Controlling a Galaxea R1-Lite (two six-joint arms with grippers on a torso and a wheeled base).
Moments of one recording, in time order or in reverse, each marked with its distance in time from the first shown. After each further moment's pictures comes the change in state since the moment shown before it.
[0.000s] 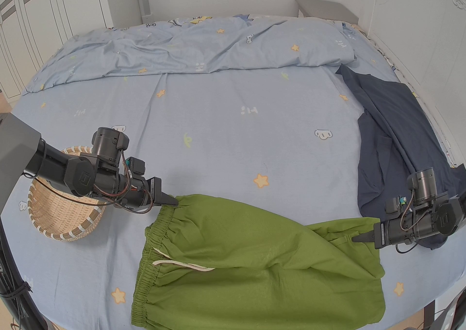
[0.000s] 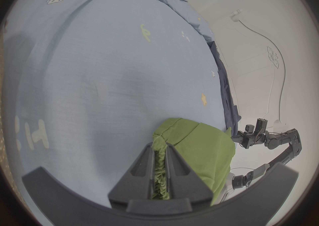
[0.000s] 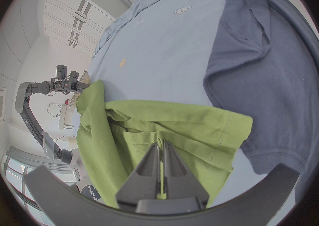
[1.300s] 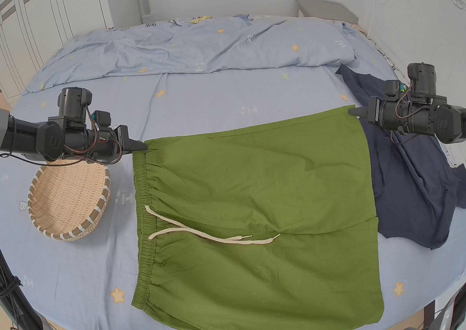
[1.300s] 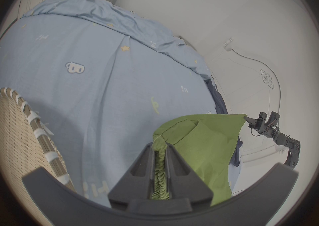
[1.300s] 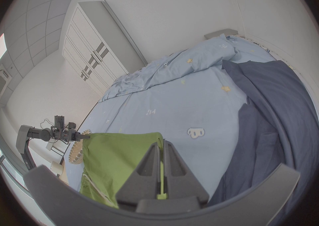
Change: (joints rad) left arm 0.160 -0.068 -0.203 -0.001 0.000 -0.023; right arm 0.015 0.077 -0.821 0.175 -0.091 0.163
